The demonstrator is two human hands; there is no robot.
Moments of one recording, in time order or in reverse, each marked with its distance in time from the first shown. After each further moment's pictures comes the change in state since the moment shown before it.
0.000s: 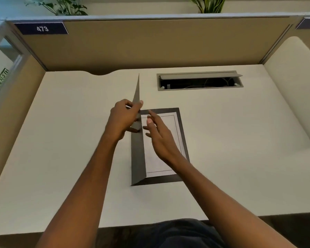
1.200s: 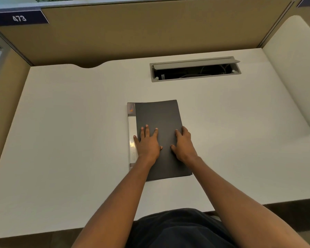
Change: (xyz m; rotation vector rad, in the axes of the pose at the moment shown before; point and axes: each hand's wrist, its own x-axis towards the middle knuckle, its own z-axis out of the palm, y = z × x) left_hand 0.005 -0.134 0.146 0.971 -0.270 0.078; right_hand 0.013 0.145 -0.067 -0.758 -0.015 0.327
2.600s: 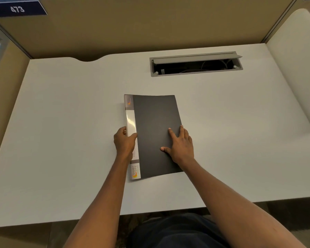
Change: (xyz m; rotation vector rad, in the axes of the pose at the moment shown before) left_hand -0.016 -0.057 -0.012 -1.075 0.330 -0.410; right_hand -0.006 0.017 0.024 -0.275 0.088 -0.055
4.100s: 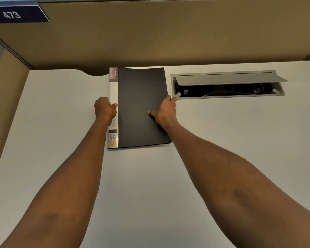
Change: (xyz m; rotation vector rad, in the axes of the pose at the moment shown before) left_hand 0.299 0.127 -0.051 0.393 0.097 0.097; right_hand 0.279 -0.178 -0.061 0.492 0.037 0.151
